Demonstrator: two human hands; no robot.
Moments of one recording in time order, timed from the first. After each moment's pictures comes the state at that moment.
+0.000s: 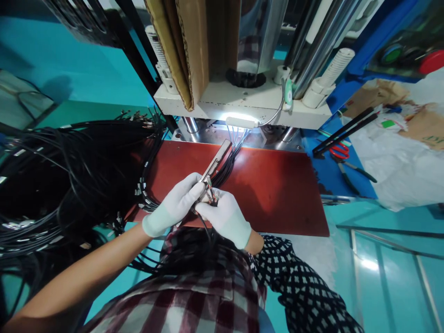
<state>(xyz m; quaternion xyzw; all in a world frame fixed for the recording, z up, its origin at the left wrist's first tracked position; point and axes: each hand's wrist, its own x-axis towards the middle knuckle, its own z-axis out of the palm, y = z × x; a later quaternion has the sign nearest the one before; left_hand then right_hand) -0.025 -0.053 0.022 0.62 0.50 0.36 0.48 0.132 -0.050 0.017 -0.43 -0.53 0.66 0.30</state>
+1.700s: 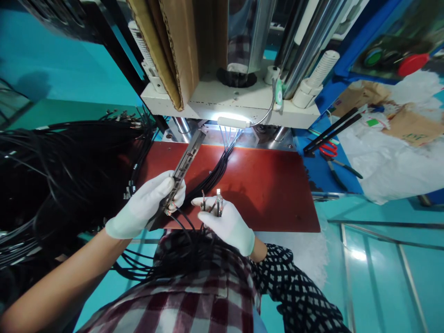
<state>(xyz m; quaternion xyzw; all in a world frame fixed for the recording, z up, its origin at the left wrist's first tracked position) -0.053 -0.056 0.029 0.50 0.44 0.41 0.62 0.155 -0.062 0.009 -0.47 -0.53 0.66 0.26</state>
